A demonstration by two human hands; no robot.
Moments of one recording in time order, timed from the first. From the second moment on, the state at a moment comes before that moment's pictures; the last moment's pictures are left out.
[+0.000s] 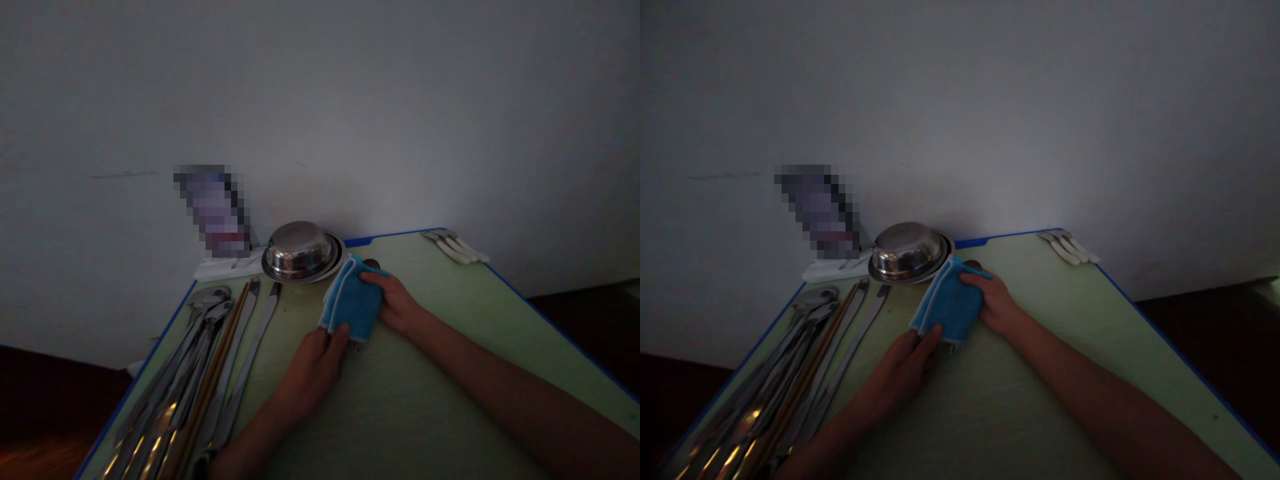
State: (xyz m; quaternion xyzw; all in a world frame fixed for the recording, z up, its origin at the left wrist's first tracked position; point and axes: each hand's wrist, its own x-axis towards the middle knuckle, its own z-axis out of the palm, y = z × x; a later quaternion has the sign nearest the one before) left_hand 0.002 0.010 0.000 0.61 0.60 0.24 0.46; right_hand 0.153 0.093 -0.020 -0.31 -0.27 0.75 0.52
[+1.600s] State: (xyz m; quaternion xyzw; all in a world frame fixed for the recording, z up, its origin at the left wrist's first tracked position) left_hand 0.004 0.006 0.009 0.64 0.54 0.23 0.49; right_hand 0.153 0.102 -0.019 -0.40 -0.17 0.67 0.60
